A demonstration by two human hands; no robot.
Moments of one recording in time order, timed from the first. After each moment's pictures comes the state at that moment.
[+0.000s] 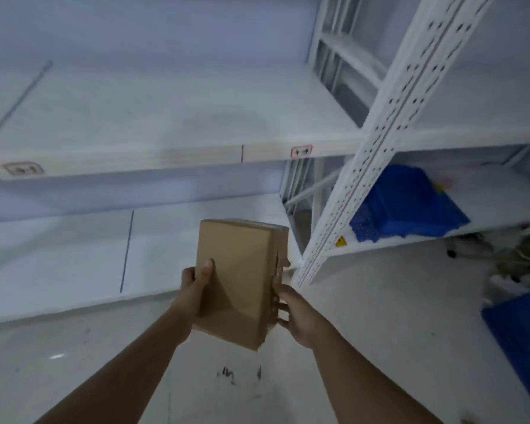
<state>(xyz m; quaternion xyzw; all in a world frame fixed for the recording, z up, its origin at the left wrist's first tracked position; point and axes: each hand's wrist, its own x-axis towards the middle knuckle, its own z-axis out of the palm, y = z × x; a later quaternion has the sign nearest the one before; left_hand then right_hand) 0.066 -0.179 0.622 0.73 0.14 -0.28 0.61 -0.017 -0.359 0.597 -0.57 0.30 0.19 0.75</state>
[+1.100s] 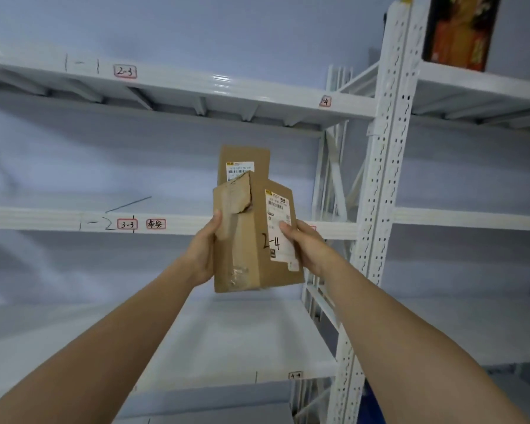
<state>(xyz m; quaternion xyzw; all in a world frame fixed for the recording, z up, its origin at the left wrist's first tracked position) 0.079 -0.138 1.169 0.54 -0.21 -0.14 0.80 0.037 -0.350 1.182 -0.69 -0.04 -0.11 0.71</state>
